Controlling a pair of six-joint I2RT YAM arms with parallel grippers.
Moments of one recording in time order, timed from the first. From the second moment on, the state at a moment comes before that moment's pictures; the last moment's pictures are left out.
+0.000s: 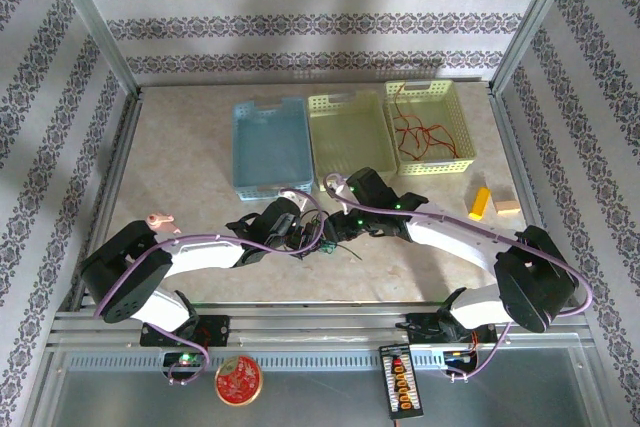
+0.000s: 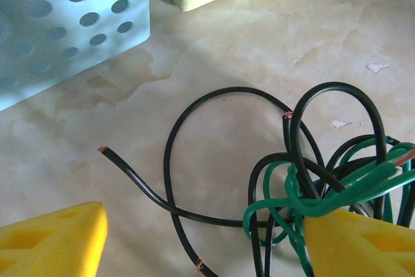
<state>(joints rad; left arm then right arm) -0.82 1.48 0.60 0.08 -0.17 -0.36 0.72 1.38 0.80 -0.36 -0.35 0.29</state>
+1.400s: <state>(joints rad) -0.86 1.63 0.73 0.24 -0.11 -0.34 0.47 0.96 0.71 -0.43 -0.09 0.36</state>
